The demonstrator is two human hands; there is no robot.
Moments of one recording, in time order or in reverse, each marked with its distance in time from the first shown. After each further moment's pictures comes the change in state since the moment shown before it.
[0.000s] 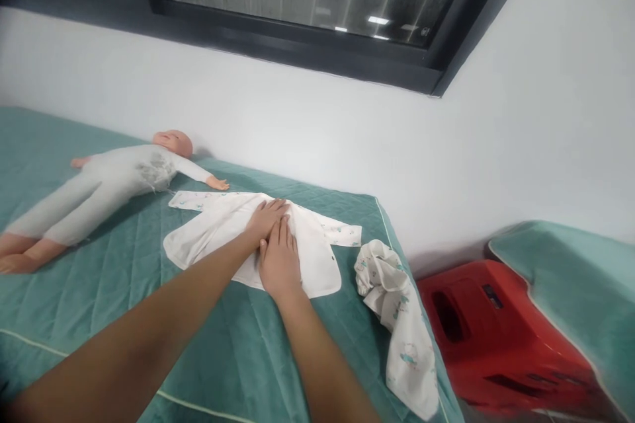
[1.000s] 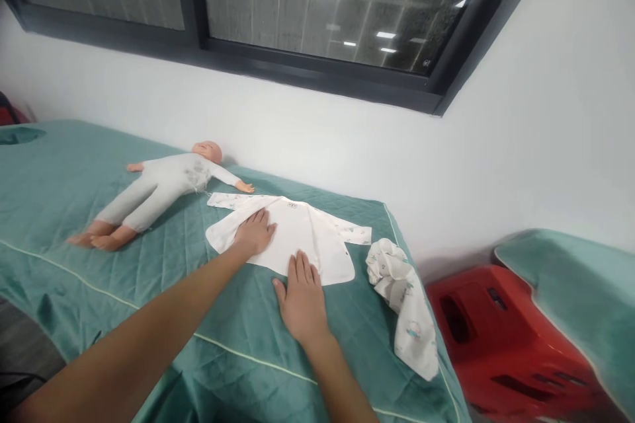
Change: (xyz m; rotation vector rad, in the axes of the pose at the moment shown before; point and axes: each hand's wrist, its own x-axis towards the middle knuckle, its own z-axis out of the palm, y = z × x) left_hand -0.100 -0.030 -0.042 0.018 -0.002 -0.325; right_hand -0.099 -0.031 -0.019 -0.255 -0.112 -0.049
